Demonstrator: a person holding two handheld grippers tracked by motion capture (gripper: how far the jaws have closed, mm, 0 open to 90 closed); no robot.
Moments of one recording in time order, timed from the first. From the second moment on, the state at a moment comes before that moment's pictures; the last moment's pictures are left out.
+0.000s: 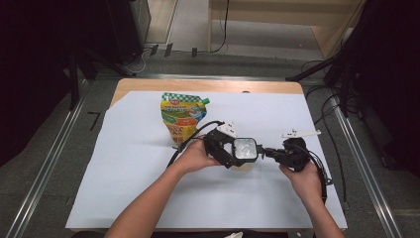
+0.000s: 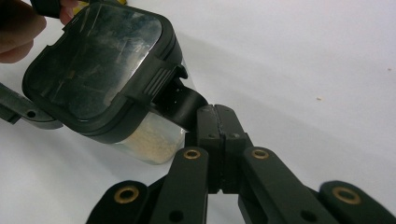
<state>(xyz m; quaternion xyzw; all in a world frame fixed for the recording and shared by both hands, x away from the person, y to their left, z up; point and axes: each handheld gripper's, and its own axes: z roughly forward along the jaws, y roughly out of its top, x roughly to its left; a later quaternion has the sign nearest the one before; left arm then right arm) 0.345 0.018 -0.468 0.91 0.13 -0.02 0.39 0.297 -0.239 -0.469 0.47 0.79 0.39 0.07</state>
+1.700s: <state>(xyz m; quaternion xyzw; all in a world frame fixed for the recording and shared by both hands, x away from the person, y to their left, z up) 0.338 0.013 -0.443 0.92 0.10 0.03 0.37 0.297 -0.237 -0.470 0.47 0.79 0.39 0.07</state>
